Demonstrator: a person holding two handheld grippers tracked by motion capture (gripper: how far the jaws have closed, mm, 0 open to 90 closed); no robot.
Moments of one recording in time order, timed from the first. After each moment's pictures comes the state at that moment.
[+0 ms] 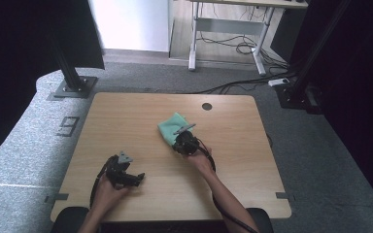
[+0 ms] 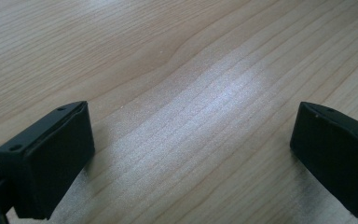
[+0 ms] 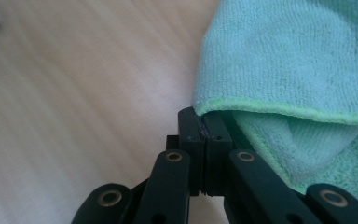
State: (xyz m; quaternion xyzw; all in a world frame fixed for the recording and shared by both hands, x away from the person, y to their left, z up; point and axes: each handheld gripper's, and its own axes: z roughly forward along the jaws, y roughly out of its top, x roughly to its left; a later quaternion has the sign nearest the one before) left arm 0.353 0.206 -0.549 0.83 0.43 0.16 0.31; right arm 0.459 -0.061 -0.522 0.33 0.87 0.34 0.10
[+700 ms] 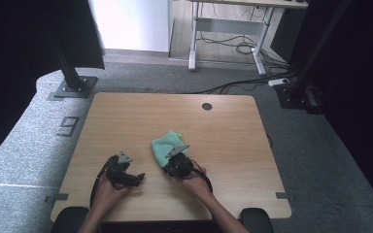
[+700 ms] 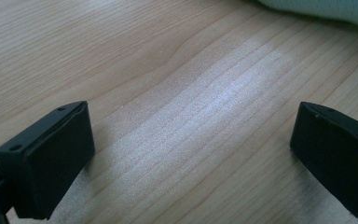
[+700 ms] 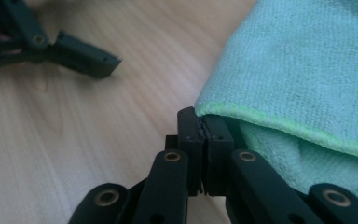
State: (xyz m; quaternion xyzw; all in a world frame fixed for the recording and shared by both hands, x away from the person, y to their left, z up) left arm 0.353 0.207 -0.549 0.83 0.43 0.16 0.31; right arm 0.378 -0.041 -0.529 0.27 0.89 0.37 0.05
